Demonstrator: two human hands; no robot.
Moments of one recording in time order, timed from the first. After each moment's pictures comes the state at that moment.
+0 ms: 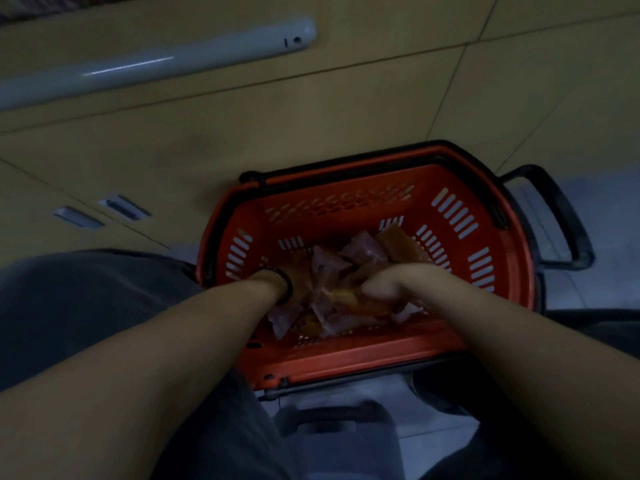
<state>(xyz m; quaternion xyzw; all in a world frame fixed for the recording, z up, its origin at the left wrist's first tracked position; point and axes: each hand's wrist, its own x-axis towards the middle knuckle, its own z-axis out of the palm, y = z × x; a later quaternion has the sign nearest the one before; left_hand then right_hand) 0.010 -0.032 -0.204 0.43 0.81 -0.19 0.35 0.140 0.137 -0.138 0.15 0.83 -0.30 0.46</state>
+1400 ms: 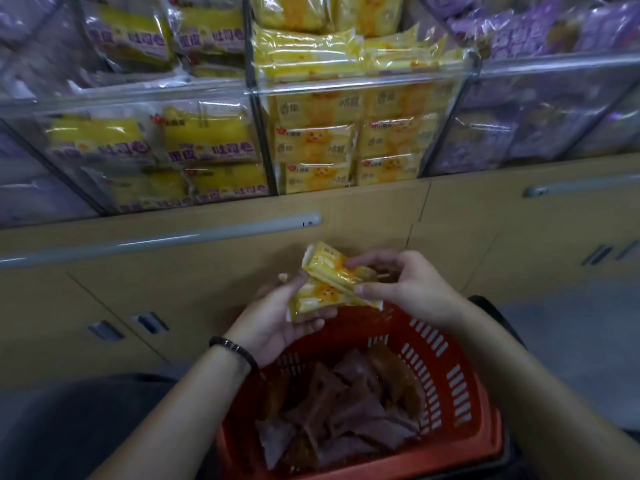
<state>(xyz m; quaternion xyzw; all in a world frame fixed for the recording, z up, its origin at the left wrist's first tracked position) 0.024 -0.017 0.037 0.03 0.55 0.71 0.44 0.147 0.183 0.067 0.11 0.82 -0.56 -0.09</state>
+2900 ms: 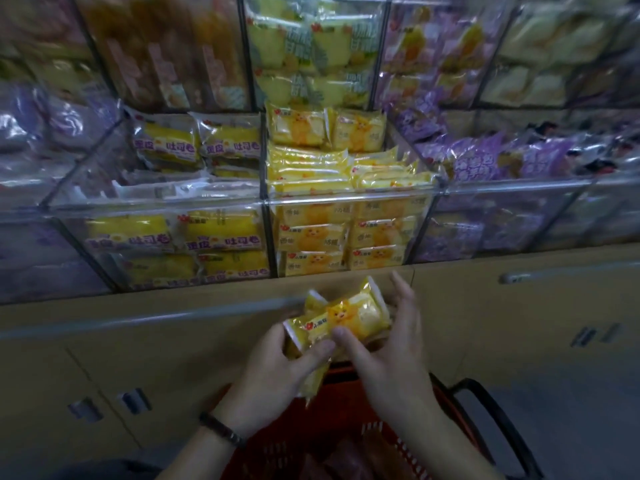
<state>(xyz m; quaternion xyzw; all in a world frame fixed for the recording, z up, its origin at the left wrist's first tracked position) 0.043 -0.020 0.109 0.26 0.76 0.57 0.19 0.148 0.128 0.098 0.19 0.79 -0.44 -0.37</state>
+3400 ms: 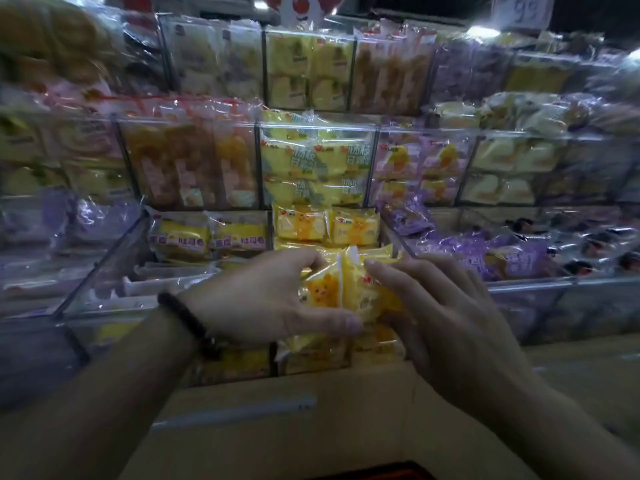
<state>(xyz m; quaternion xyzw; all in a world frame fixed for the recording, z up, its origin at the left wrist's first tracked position) -0.006 -0.005 0.340 0.51 0.83 0.24 0.07 0.145 0.191 0.263 -0.01 0.88 0.11 -0.46</state>
